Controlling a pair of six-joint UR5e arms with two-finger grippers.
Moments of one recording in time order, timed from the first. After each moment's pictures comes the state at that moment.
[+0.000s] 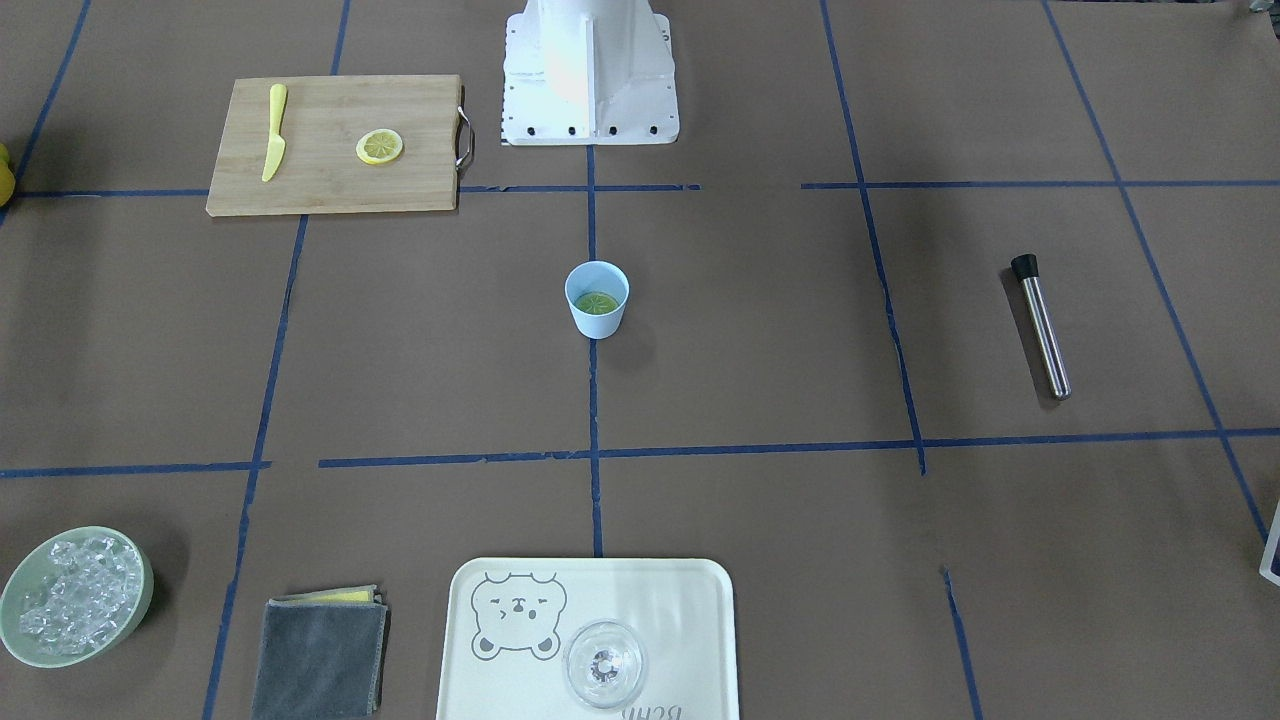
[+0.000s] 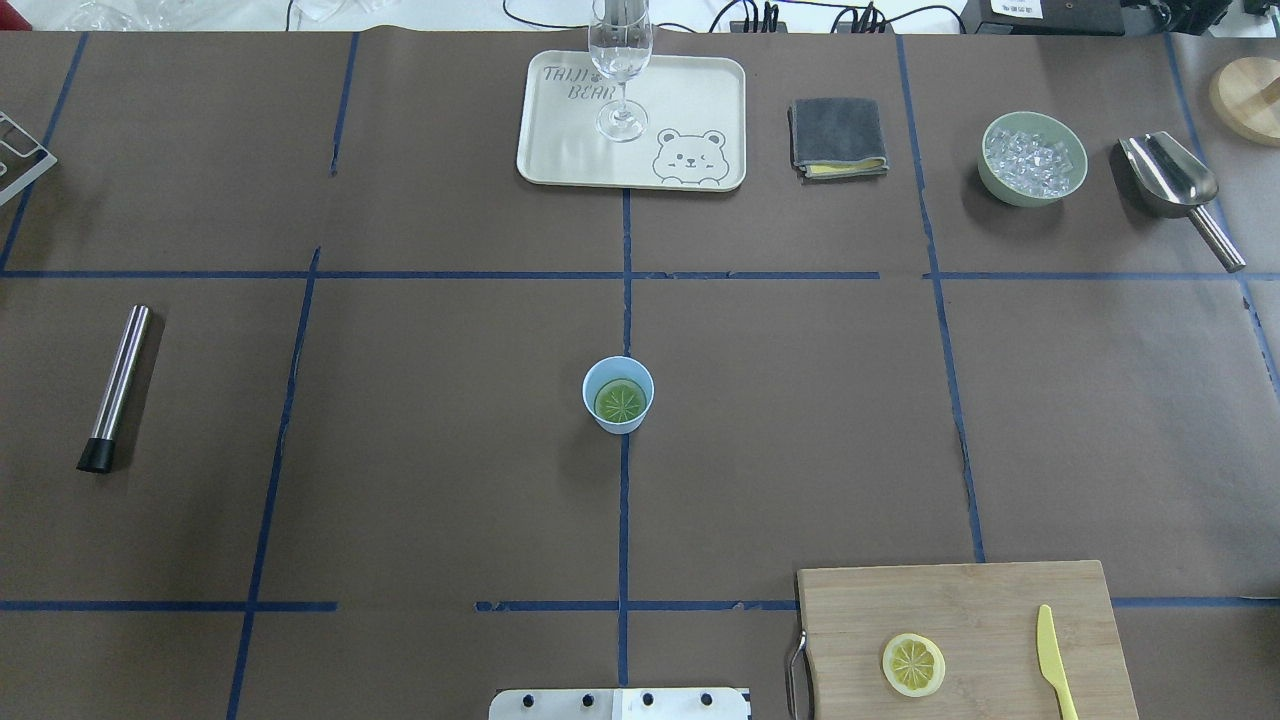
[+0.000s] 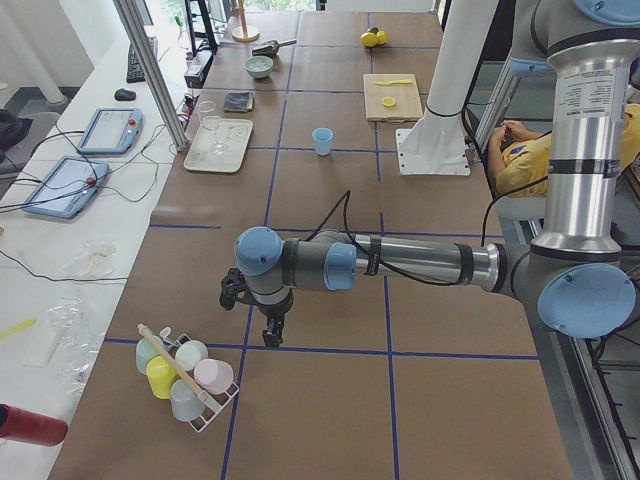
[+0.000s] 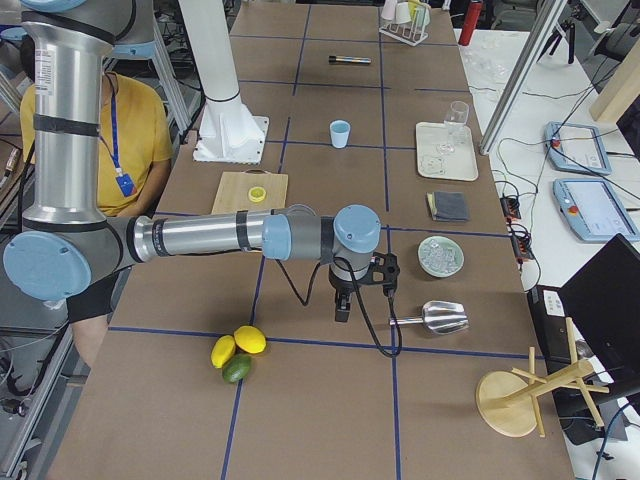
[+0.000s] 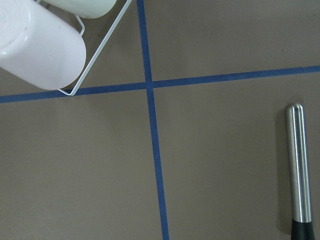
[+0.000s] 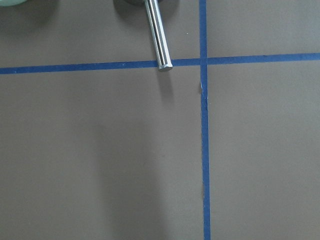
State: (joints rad) left arm -1.53 -1.55 -1.66 -1.52 -2.35 0.09; right arm 1.51 -1.67 1.81 -1.69 2.40 0.09
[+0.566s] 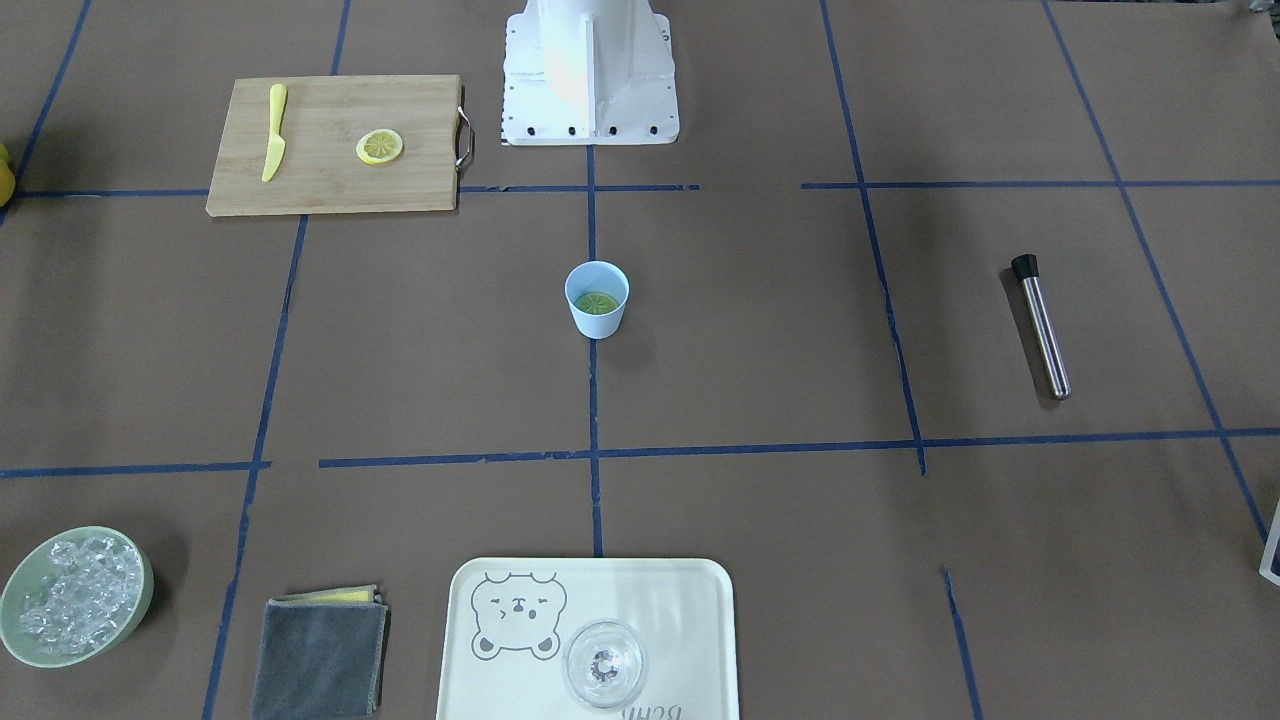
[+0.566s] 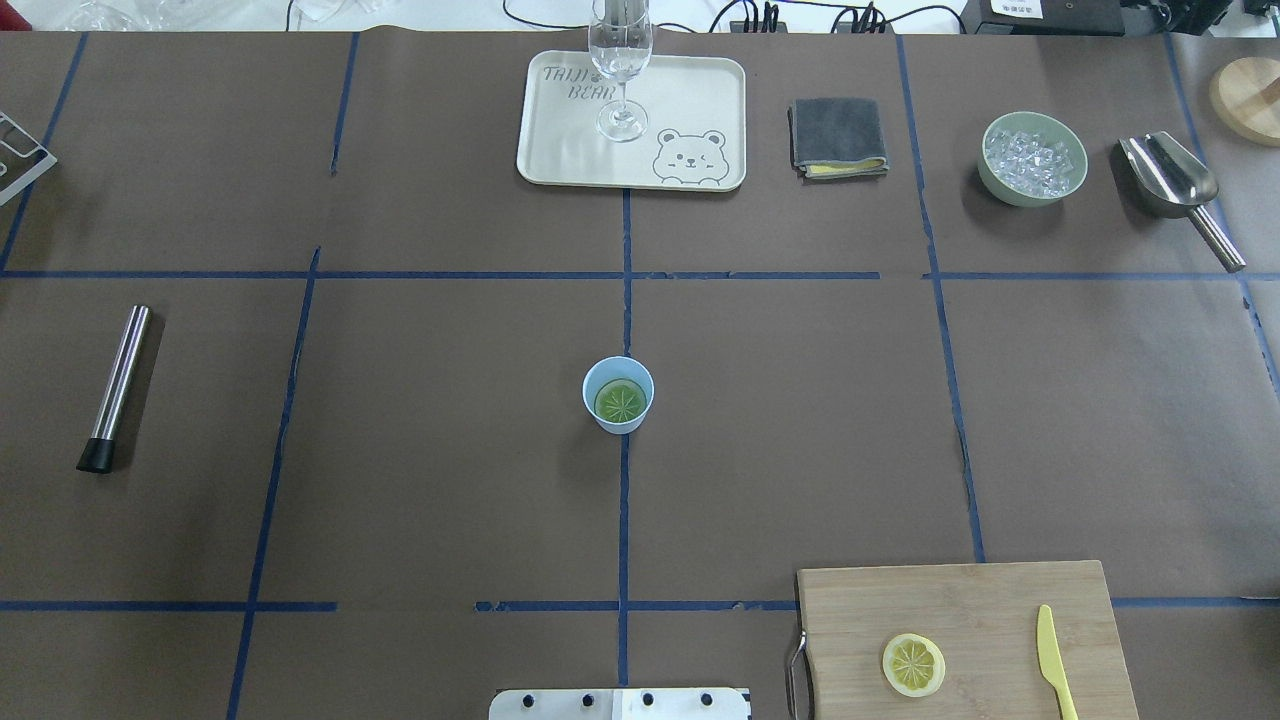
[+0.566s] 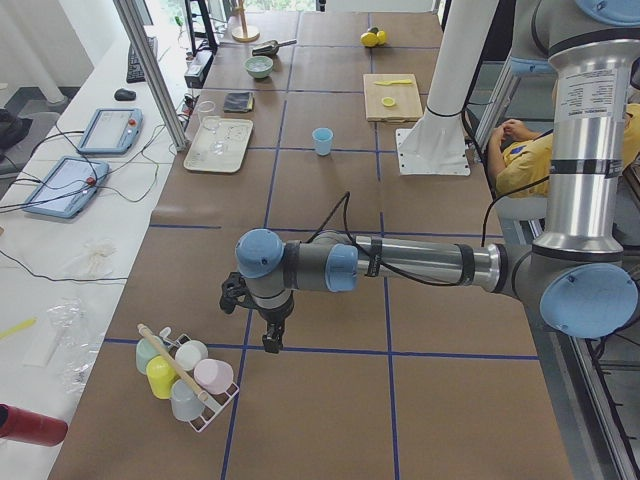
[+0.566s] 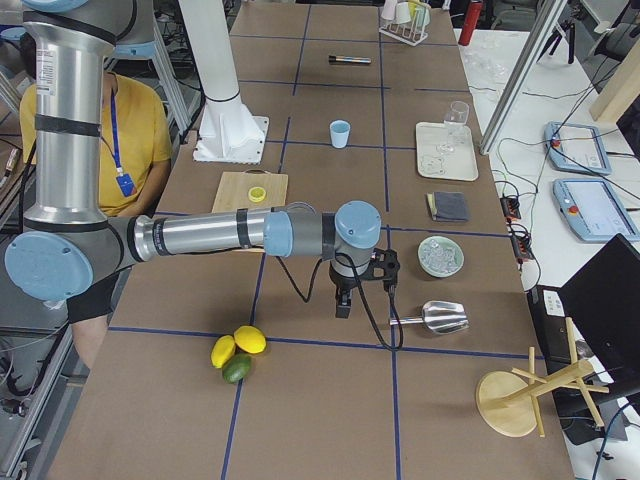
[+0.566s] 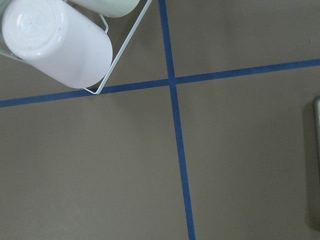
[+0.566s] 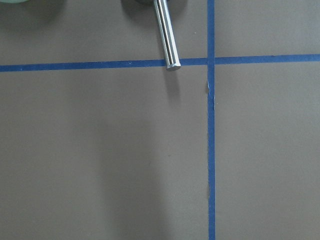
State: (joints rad) left arm -1.54 -1.54 -1.65 -1.51 -2.35 0.11; right arm 1.50 -1.67 1.82 -1.69 2.40 0.10
